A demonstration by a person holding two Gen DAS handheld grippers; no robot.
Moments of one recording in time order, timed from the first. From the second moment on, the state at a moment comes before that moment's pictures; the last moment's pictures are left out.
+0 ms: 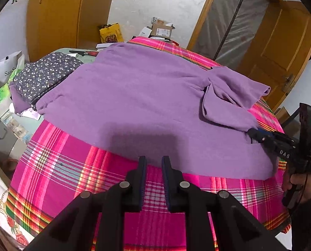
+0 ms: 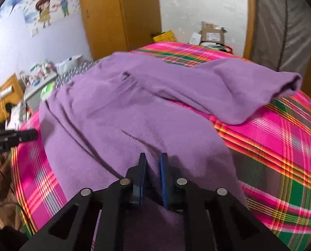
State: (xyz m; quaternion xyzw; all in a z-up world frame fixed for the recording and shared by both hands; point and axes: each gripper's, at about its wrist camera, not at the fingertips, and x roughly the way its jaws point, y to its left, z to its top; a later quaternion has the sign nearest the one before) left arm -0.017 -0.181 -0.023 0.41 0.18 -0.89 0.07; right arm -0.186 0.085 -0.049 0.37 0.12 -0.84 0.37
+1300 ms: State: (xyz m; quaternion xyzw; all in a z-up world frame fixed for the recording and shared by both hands) left arm -0.021 -0.152 -0.010 0.41 0.16 -0.90 0.05; right arm -0.181 0.097 -0.037 0.33 0.14 -0.86 0.36
